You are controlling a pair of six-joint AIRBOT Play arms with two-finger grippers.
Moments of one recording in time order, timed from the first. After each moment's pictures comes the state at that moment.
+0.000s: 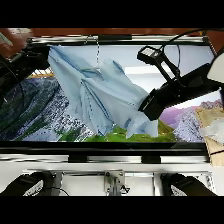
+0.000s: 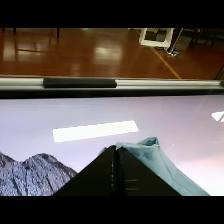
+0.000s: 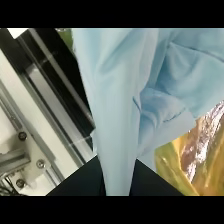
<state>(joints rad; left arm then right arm) -0.18 -0.93 1.12 0.80 -0.32 -1.03 0.35 -1.13 1.57 -1.15 1.68 1.12</state>
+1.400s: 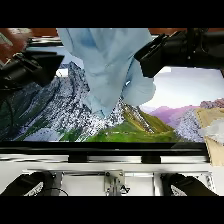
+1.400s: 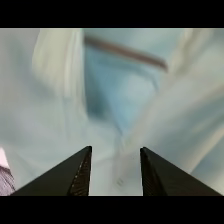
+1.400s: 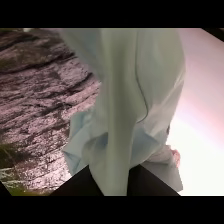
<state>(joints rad) -0.30 -0.81 1.18 0.82 -0.54 -1.06 0.35 -1.15 1.76 -1.15 1.23 1.15</state>
